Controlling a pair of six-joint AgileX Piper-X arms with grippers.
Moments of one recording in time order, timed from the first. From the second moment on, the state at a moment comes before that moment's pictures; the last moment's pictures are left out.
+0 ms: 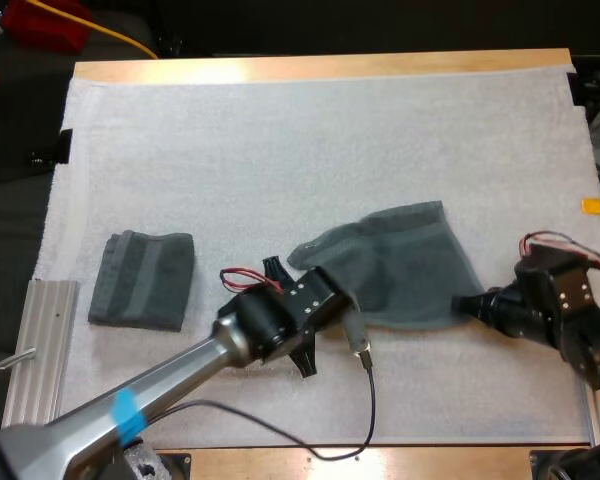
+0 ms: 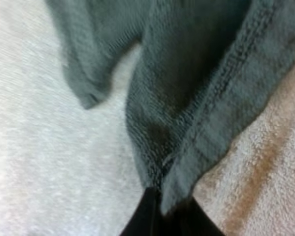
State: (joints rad) left arm -0.88 1.31 -0.95 0.98 -0.34 -1.38; right arm 0.38 0.93 -0.67 0.86 -0.09 -1.35
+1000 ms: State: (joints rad) left arm -0.90 1.10 -1.25 1.36 -0.26 -1.47; right arm 0.77 0.92 -1.12 1.28 0.11 -1.31
